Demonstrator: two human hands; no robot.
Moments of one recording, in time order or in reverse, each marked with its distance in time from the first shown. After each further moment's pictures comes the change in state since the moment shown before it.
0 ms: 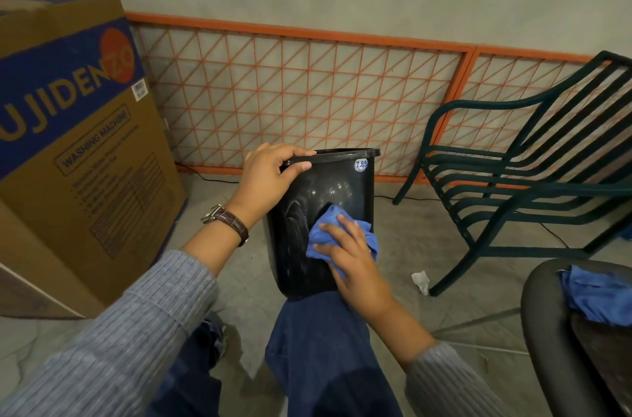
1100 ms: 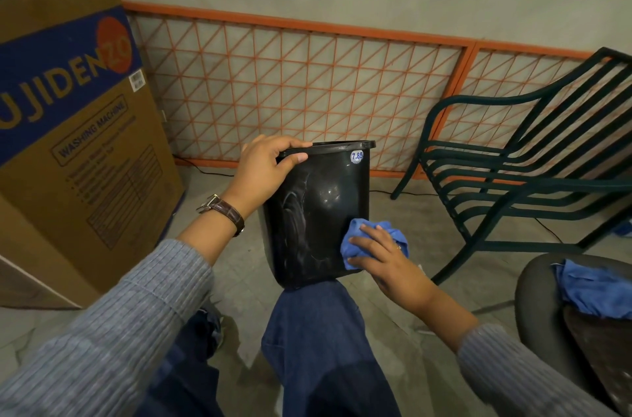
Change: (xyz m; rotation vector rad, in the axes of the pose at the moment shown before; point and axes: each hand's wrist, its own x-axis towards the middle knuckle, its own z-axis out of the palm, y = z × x) left_hand -0.001 0.001 -0.004 0.011 -0.020 -0.039; right_hand -0.034 0.049 -0.047 -0.295 -0.268 -0.215
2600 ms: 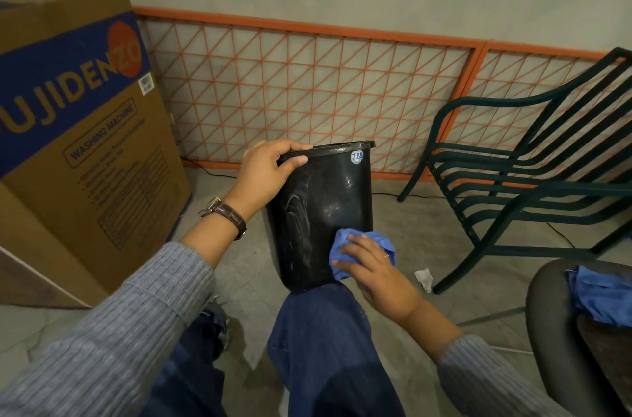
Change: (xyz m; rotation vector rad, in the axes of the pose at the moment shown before) left_hand 0.000 -0.003 -0.004 -0.031 -0.008 -0.044; right_hand 0.016 -0.022 0.022 0.075 0.107 0.008
